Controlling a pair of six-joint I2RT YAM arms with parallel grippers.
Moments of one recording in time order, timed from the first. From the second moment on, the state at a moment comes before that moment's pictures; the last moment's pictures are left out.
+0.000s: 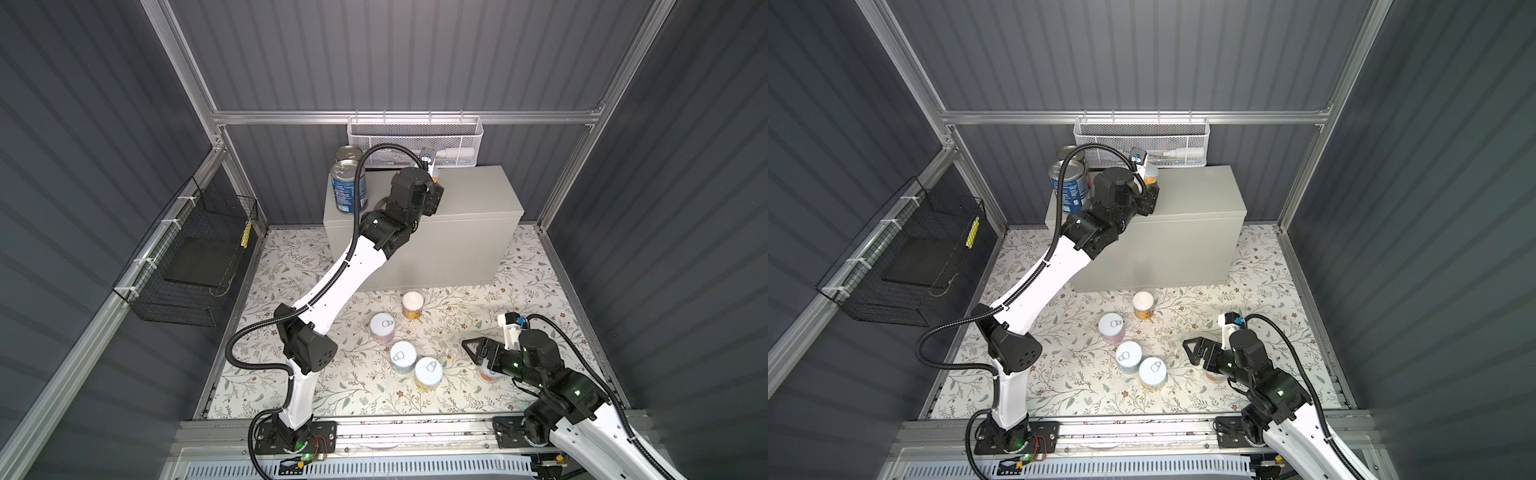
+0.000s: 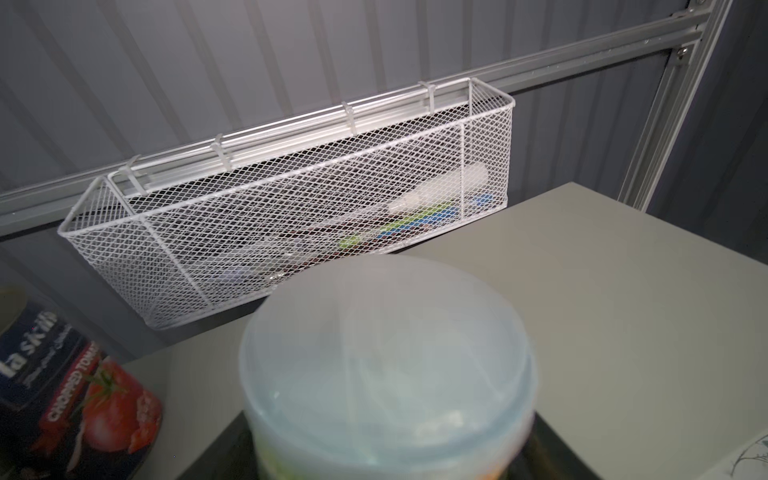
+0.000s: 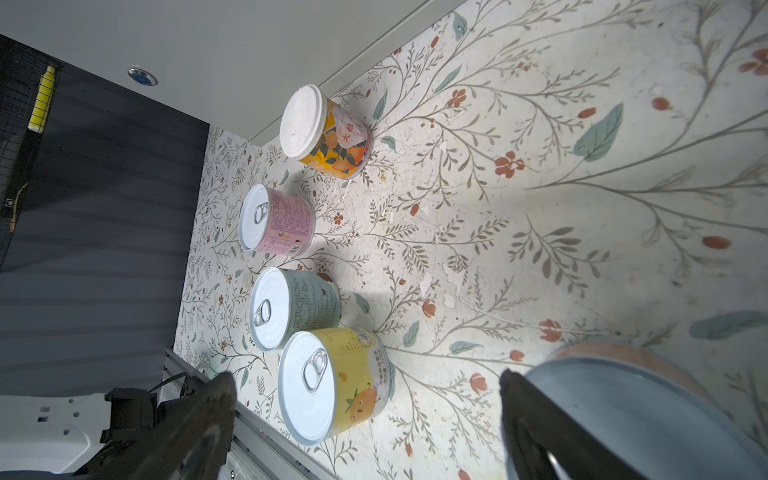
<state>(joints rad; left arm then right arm) -0.76 2.03 2.34 -0.47 -0.45 0.11 0.54 0.41 0.38 -0.58 -0.18 0.81</state>
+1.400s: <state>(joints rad) -0.66 2.22 2.32 -0.02 -0.68 0.19 0.54 0.55 0.42 -0.69 -0.13 0.64</state>
